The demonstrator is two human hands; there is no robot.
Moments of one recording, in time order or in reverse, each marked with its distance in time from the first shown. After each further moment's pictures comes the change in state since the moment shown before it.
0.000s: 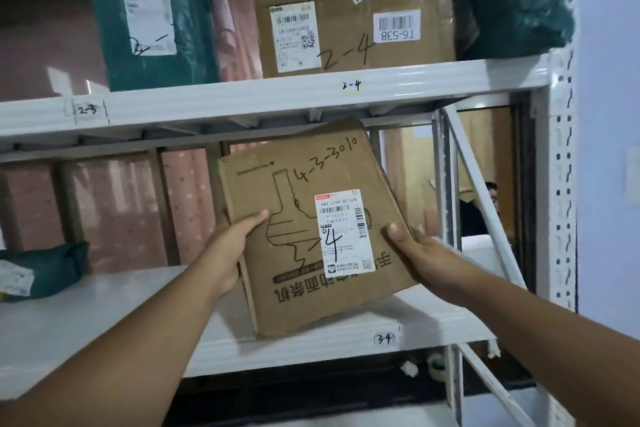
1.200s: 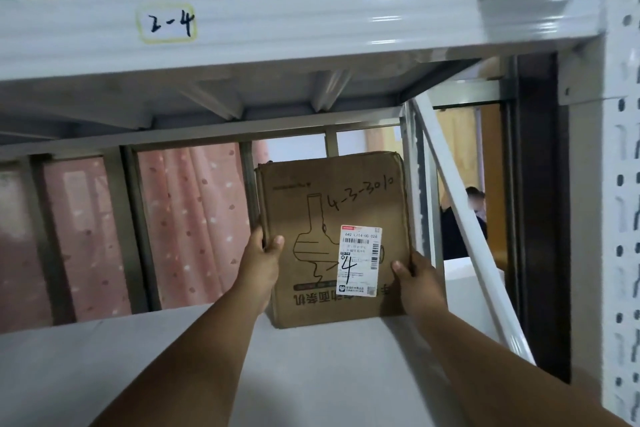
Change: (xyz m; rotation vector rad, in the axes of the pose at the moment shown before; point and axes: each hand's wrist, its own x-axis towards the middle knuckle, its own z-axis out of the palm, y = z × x) left_hand 0.239 -0.151 0.207 0.218 -0.006 0.190; right_hand 0.201 0.152 -0.169 -0.223 0.687 0.081
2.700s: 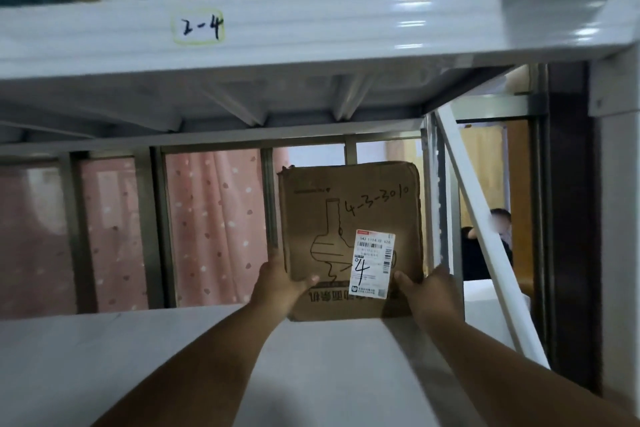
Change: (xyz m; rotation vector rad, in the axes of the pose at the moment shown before) left_hand -0.024 -0.009 -0.004 0.345 -0.033 -0.077; right_hand 0.012 -0.010 0.006 -0.305 0.064 0.060
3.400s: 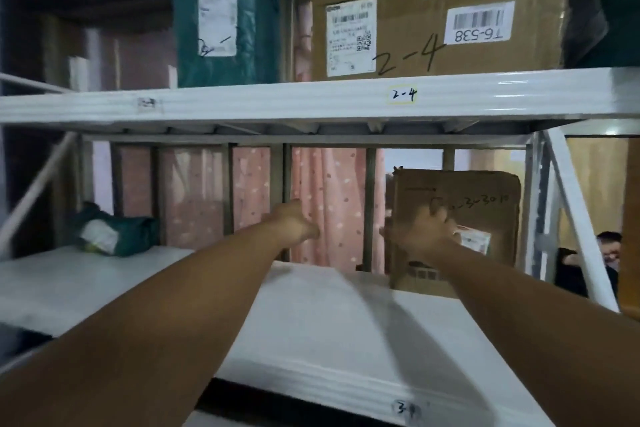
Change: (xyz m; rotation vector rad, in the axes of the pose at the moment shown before) left_hand -0.135 0.091 -0.238 0.575 0.072 -0.175; right_hand -0.158 -0.181 0.010 -0.441 -0.272 -0.393
